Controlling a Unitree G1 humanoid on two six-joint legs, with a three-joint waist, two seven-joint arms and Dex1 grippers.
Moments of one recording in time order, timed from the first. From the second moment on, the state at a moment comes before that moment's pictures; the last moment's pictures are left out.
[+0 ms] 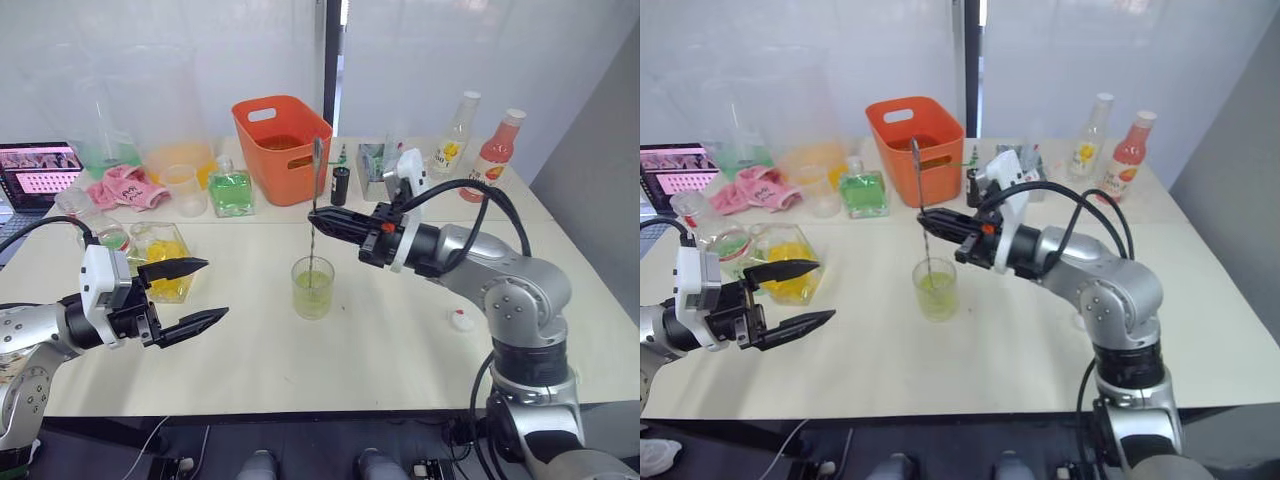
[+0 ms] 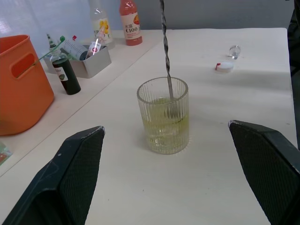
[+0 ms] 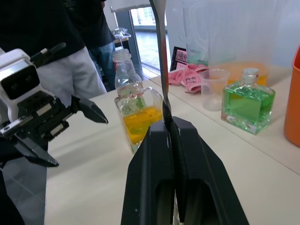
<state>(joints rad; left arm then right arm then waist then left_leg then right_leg) -0.04 0.86 0.42 -0.31 -0.70 0.31 -1.12 -0.78 -0.33 0.00 -0.35 0.76 0.92 0.53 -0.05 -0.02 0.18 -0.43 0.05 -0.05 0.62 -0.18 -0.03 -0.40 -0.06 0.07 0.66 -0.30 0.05</state>
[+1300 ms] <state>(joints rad) -0.05 0.86 0.41 -0.31 -0.70 0.31 -1.11 -0.81 -0.35 -0.14 -0.33 0.86 0.93 0.47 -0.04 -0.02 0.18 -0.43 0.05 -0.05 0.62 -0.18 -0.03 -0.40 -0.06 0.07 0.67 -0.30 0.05</state>
